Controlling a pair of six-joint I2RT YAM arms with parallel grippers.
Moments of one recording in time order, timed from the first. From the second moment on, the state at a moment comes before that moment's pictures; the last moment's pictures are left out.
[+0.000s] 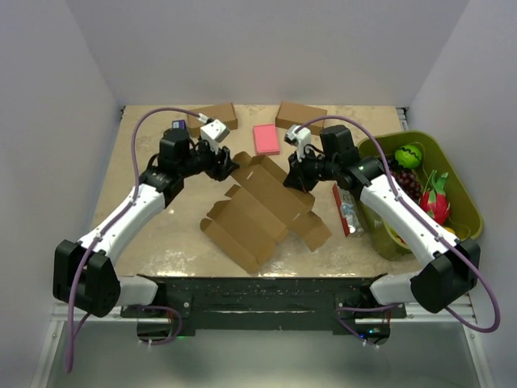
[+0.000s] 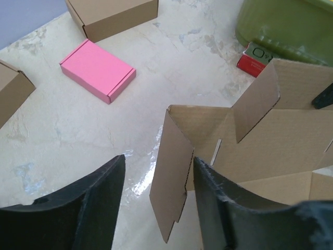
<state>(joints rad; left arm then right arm) -0.36 1.31 1.02 -0.07 0.48 0.09 0.50 1.35 1.25 -0.58 -0.46 -0.13</state>
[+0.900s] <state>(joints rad) -0.46 1.27 0.95 0.00 0.29 0.03 0.50 1.16 1.12 -0.29 -0.01 0.53</state>
